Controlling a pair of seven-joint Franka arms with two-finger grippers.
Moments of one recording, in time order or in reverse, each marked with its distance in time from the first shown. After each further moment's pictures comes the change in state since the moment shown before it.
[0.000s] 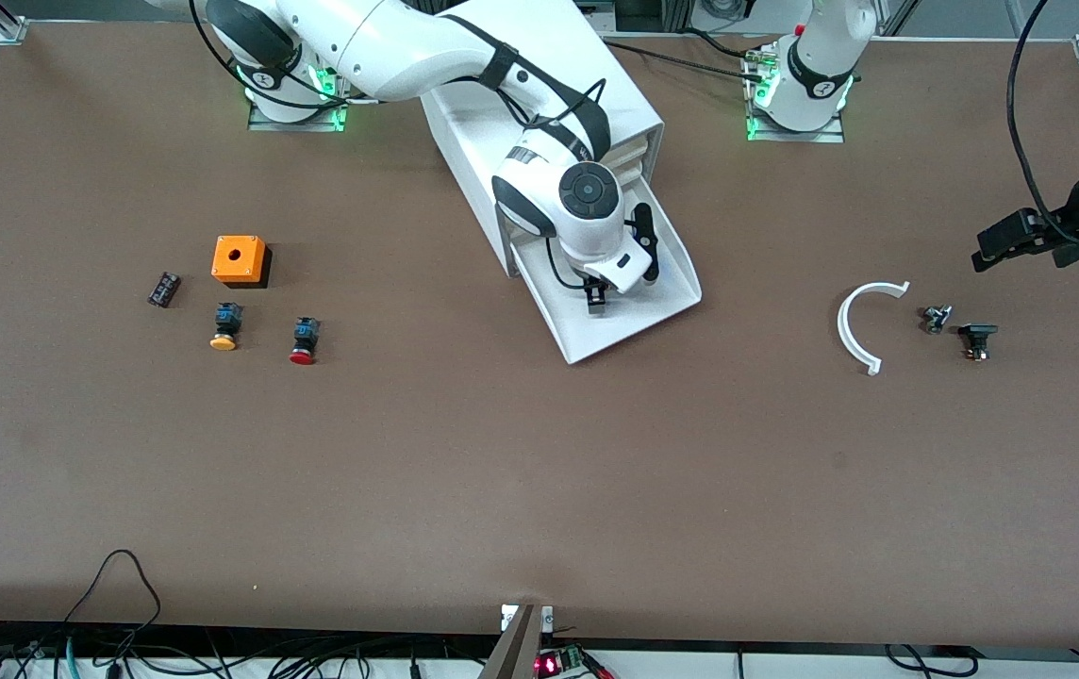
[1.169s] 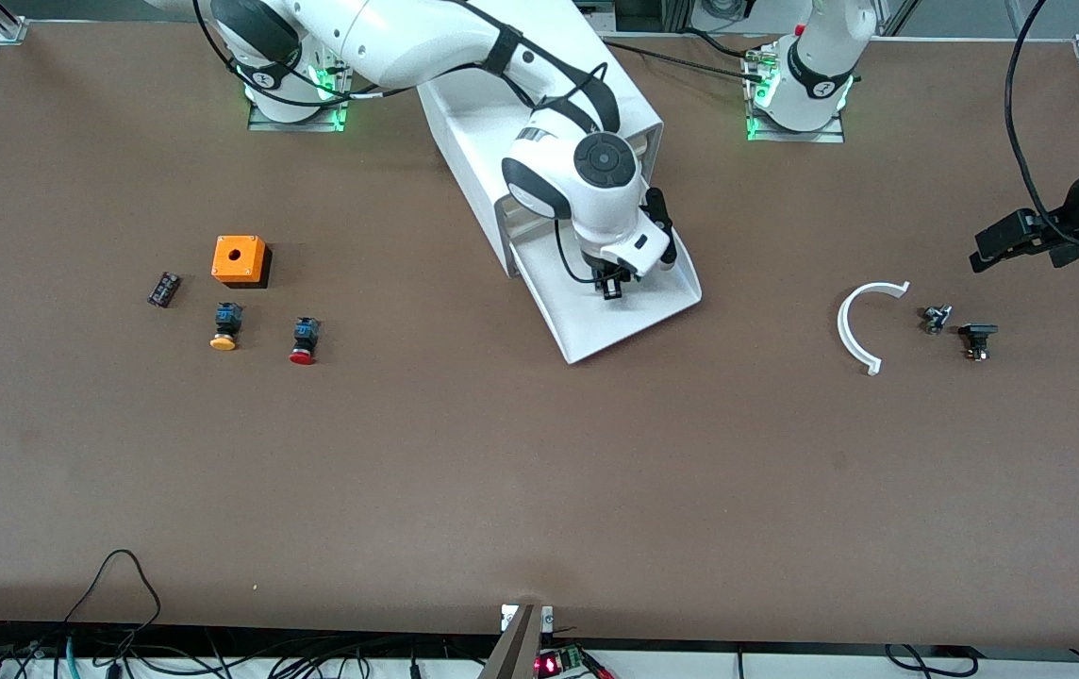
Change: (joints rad) left arm -0.004 -0.002 -0.005 -0.005 -0.002 0.008 -0.012; right arm 0.018 -0.033 0.017 0.044 -0.083 -0.001 -0.002
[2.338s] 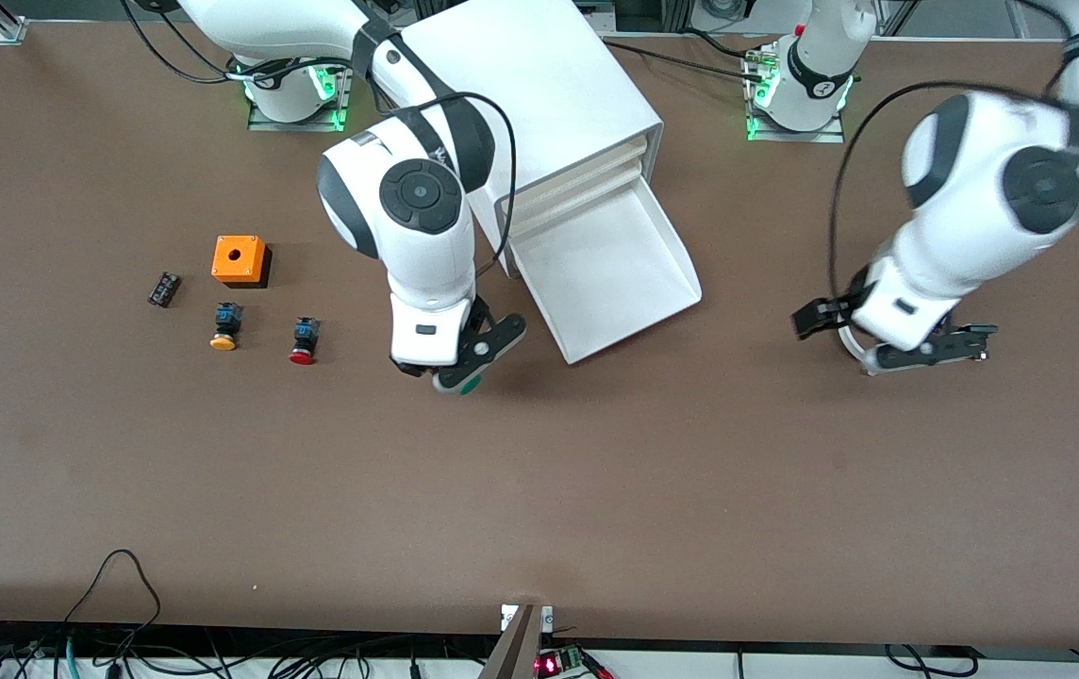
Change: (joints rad) left arm -0.147 0.171 -0.126 -0.237 -0.008 0.440 -0.393; right arm -0.202 -0.229 -0.198 -0.057 -0.039 -0.210 0.780
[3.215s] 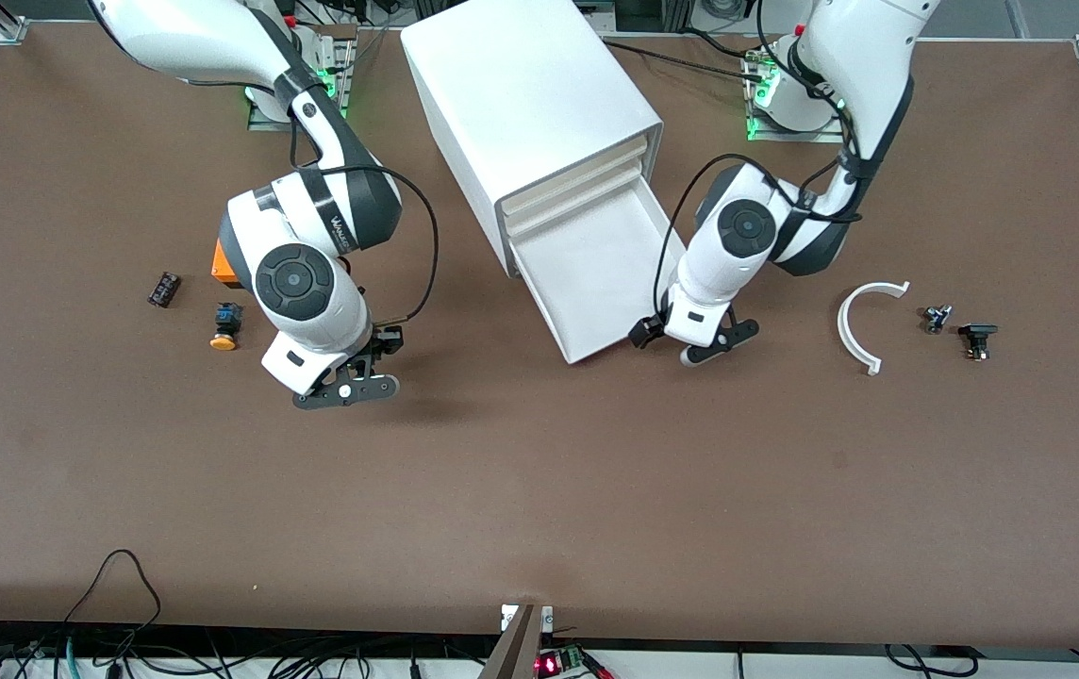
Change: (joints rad) left arm -0.261 0.262 -0.029 -0.182 -0.001 0.499 -0.548; right arm -0.183 -0.116 -0.008 -0.331 0.105 0.070 0.263
